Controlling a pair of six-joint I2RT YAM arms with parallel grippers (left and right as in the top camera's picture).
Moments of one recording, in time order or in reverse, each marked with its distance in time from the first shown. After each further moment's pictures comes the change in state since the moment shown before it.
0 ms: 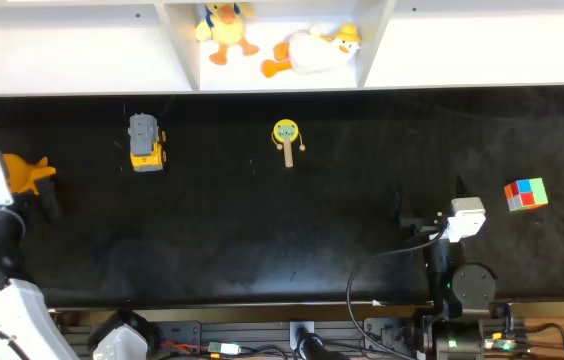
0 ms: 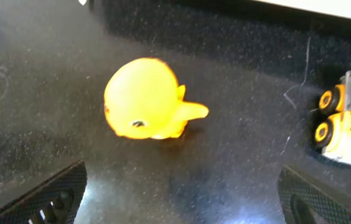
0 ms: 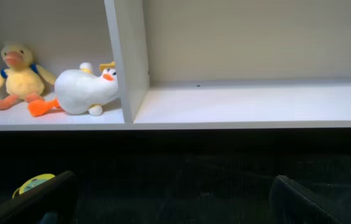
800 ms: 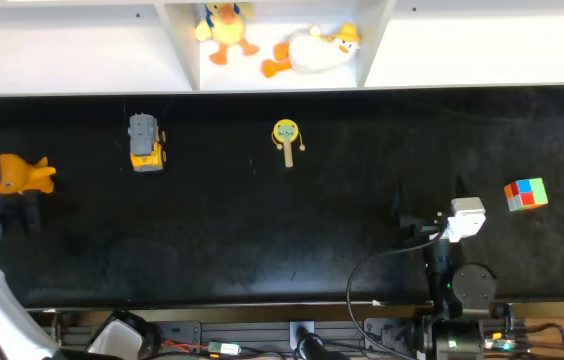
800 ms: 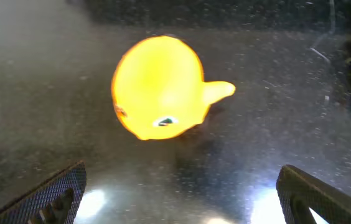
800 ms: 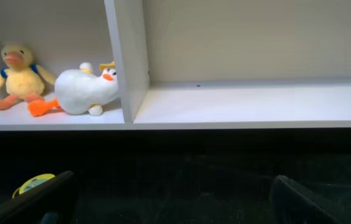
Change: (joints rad) left arm 0.142 0.212 0.089 -0.037 0.113 0.339; right arm 0.000 0.000 0.000 0.000 0.000 0.000
